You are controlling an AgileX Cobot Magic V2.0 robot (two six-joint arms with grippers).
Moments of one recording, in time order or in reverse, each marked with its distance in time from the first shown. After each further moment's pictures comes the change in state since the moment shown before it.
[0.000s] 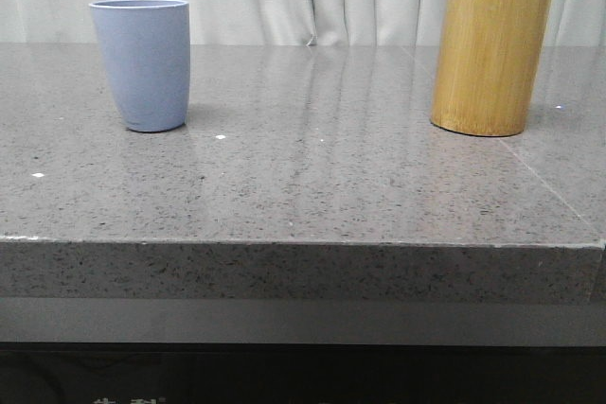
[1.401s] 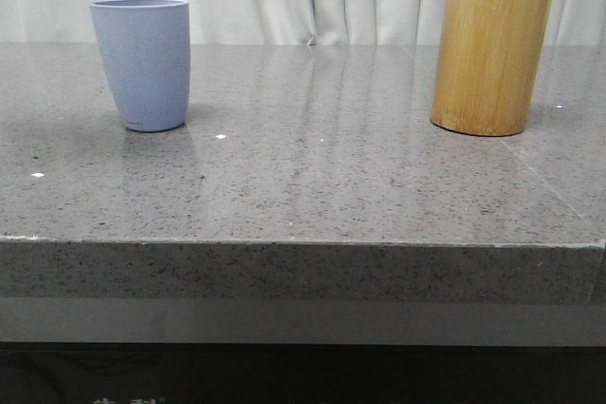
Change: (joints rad) left arm -0.229 1.038 -0.973 -0.023 0.657 0.009; right arm 0.000 0.032 -0.017 0.000 0.023 0.000
